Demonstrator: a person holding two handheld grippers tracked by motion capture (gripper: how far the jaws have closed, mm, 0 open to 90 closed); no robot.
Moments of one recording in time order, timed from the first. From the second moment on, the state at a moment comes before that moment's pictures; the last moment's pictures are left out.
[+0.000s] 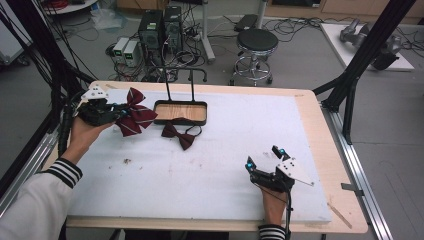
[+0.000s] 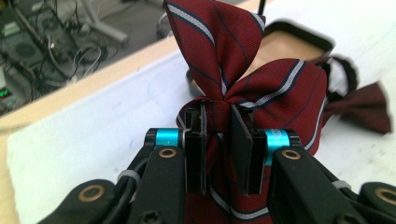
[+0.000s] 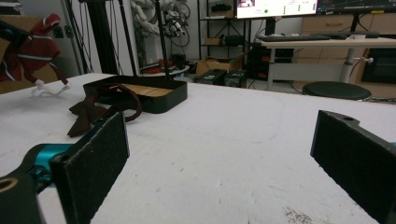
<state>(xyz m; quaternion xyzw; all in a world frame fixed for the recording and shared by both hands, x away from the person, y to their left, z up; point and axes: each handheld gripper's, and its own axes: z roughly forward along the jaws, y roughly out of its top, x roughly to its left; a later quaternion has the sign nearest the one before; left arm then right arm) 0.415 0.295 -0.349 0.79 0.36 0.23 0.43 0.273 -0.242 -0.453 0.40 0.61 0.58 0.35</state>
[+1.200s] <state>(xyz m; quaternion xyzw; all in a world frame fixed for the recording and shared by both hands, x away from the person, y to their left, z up) 0.426 0.255 -0.288 0.78 0.31 0.23 0.49 0.273 -0.243 -0.453 0.41 0.61 0.58 0.34</state>
